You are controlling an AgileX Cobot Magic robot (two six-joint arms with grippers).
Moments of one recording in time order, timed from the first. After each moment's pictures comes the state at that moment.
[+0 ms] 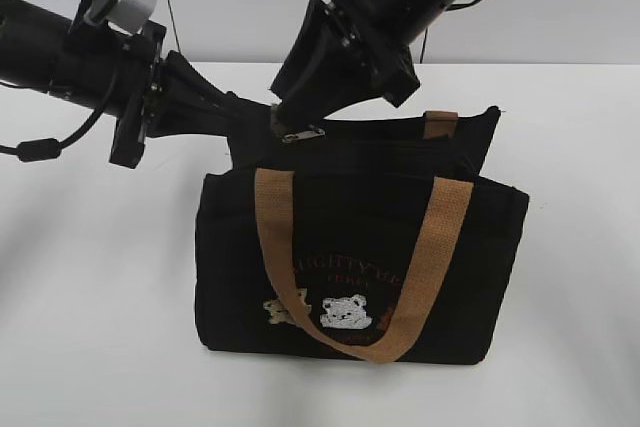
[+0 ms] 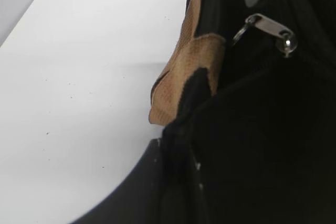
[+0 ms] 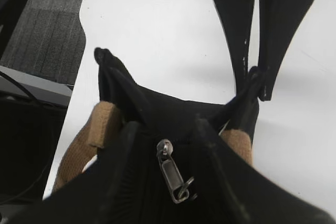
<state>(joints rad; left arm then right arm) -0.19 1.79 -1.11 -1.28 0.96 2.21 0.45 1.87 -1.60 0.80 1.19 -1.49</state>
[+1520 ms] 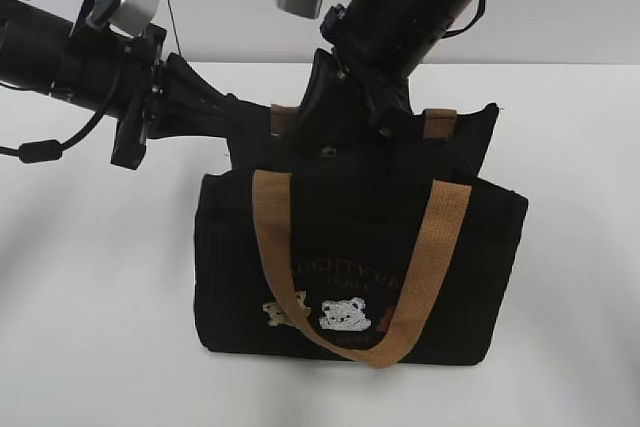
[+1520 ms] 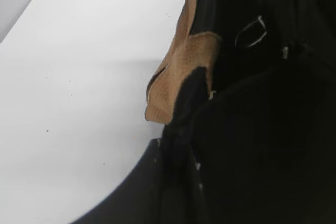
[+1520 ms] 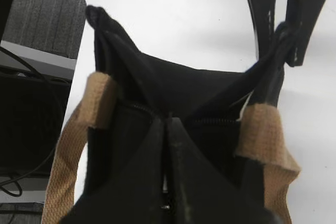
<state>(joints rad) -0.19 1.79 -1.11 -1.28 0.96 2.21 0.47 1.93 -1.61 0.67 1.20 -1.41</state>
